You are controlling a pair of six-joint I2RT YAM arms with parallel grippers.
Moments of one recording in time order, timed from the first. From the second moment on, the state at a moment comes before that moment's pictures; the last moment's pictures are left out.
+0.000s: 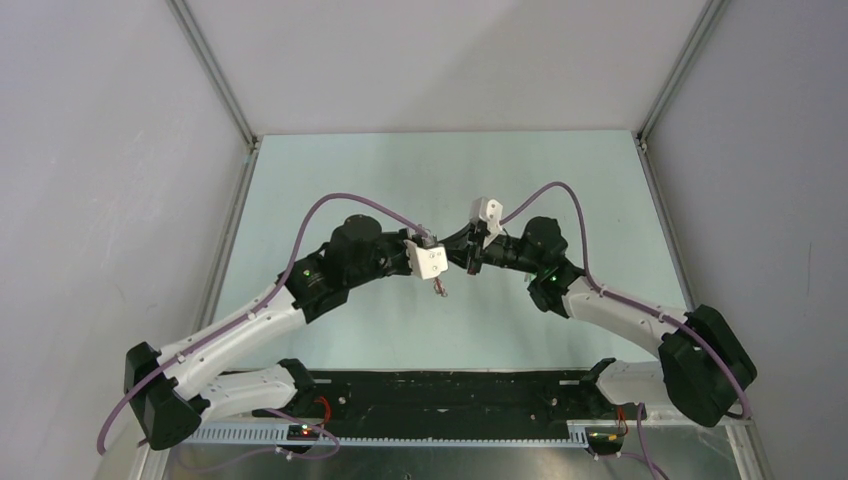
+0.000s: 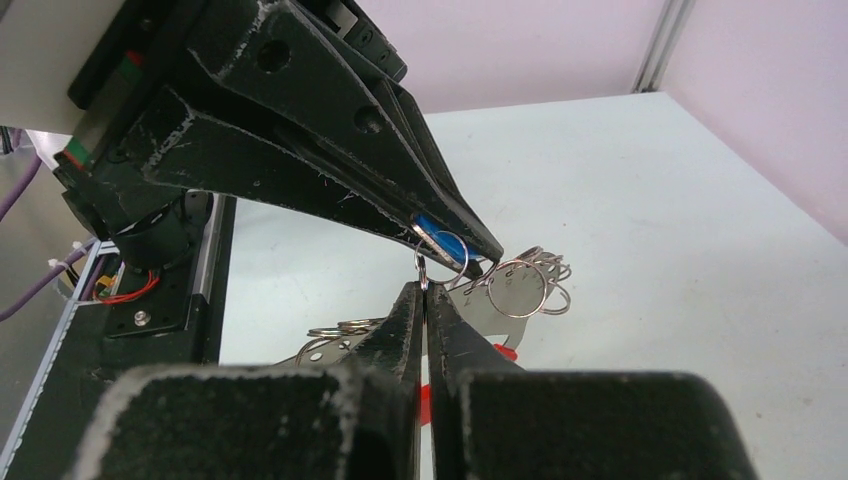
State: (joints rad) left arm -0.84 1.05 0.91 -0.25 0.08 0.81; right arm 0.69 1.27 0.68 0.71 -0.67 0.02
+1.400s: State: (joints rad) left arm -0.81 1.03 0.92 -0.25 0.19 0.76; right arm 0.60 1.23 0.67 0.88 -0.89 0.29
